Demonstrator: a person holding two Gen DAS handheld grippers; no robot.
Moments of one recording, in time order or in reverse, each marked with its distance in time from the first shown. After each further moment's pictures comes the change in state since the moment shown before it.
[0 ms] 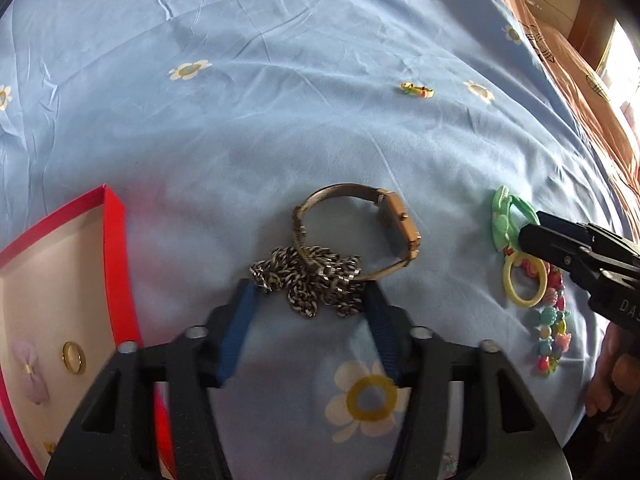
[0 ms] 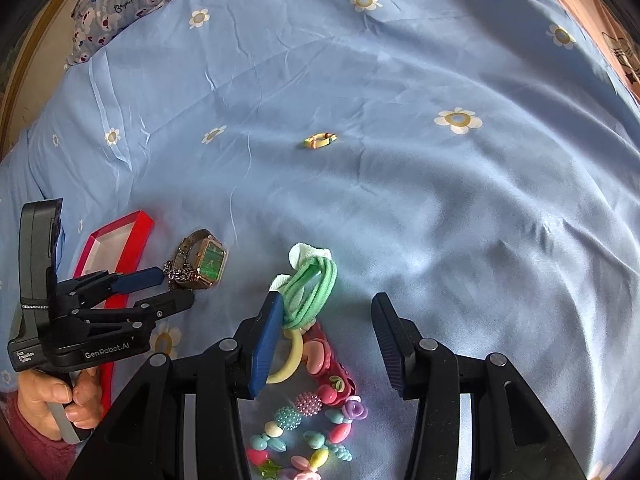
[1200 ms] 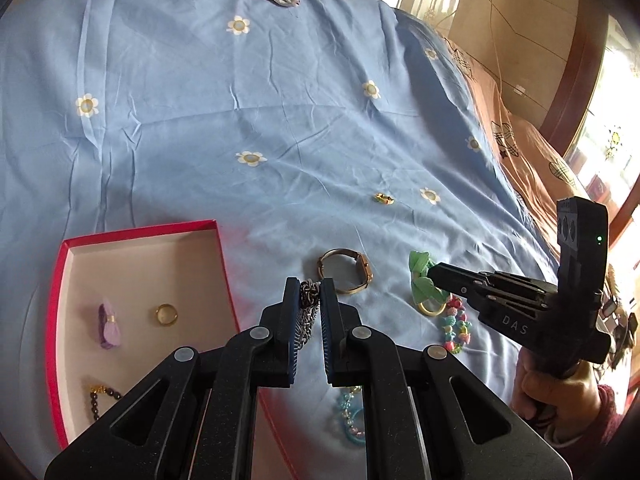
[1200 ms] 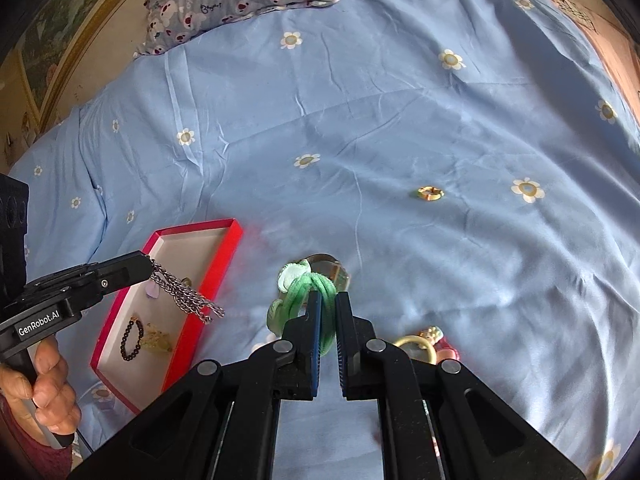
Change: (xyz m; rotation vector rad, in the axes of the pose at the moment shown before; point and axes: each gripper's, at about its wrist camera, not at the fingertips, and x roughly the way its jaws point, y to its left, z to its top) left arm -0.155 0.048 -0.047 -0.156 -0.296 -0.081; right arm -0.042 0.086 -0.001 -0.141 -0.105 0.115
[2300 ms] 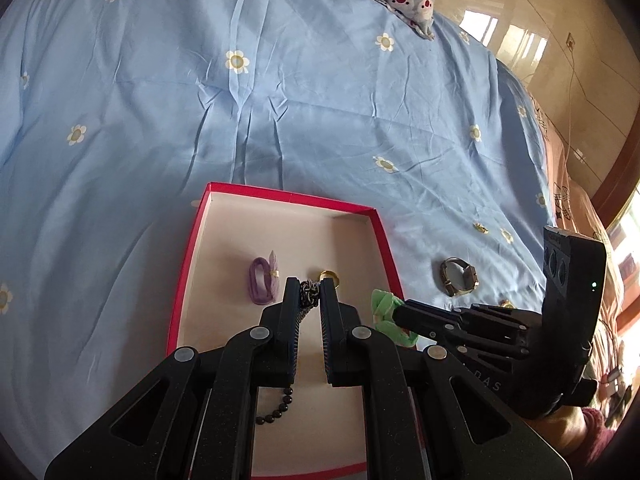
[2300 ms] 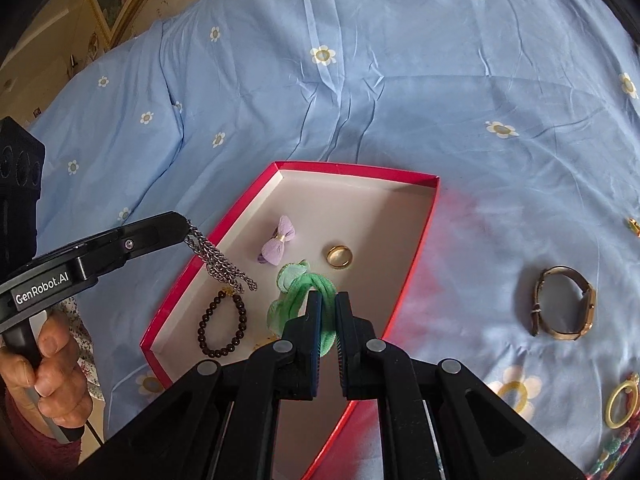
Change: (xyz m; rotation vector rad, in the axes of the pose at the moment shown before) left arm -0.046 0.135 -0.044 -0.258 -0.036 0.150; right arm 0.091 0.165 -0.013 -0.233 0.174 0.225
